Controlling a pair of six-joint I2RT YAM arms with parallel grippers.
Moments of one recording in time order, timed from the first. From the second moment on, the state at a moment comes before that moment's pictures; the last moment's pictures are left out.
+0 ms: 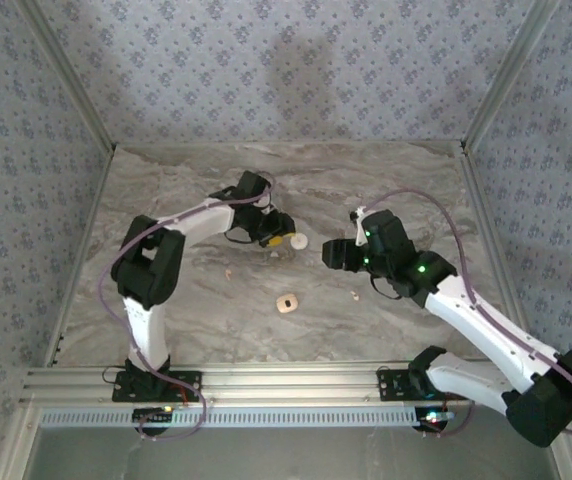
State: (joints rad) left arm -0.53 1.94 1.38 -0.47 0.49 -0.77; right arm 0.64 1.04 0.89 -0.56 -0.04 0.50
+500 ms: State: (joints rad) left arm -0.40 1.42 1.01 -0.61 0.36 -0.67; right arm 0.84 1.53 1.29 -0.91 0.00 0.42
